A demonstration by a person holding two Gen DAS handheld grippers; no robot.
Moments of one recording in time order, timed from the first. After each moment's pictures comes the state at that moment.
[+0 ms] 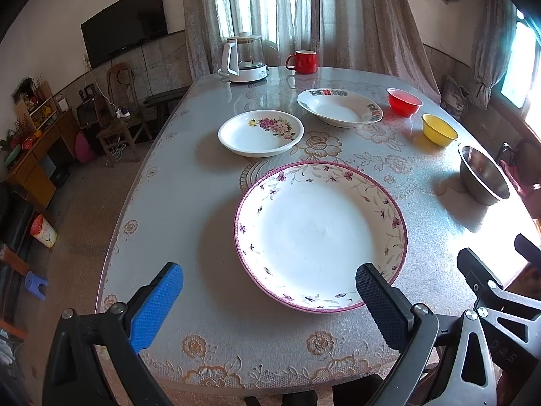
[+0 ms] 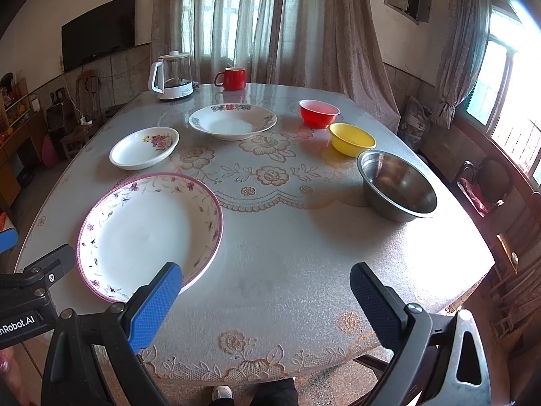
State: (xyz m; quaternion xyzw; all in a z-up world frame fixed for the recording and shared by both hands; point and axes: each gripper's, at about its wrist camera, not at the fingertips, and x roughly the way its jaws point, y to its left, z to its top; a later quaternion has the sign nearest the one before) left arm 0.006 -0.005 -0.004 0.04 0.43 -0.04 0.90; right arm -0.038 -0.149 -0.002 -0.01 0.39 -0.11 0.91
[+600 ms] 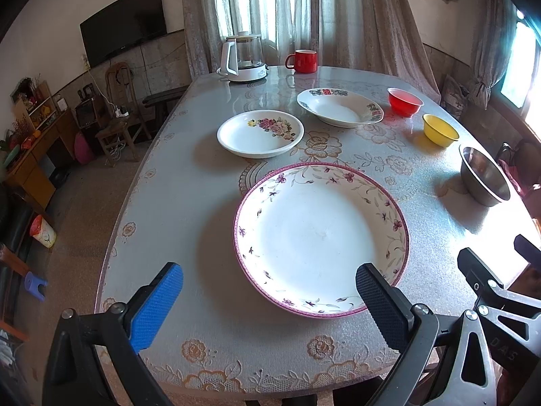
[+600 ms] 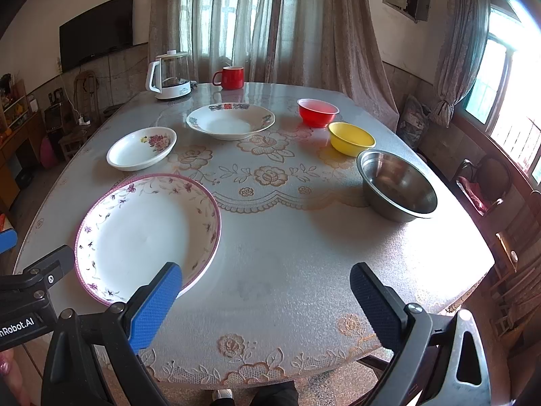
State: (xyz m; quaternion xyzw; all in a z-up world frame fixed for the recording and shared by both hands) left arm 0.011 -0.004 -0.003 0.04 0.43 -0.04 0.90; right arm -0.033 -0.151 -0.003 -0.01 0.40 -0.11 0.91
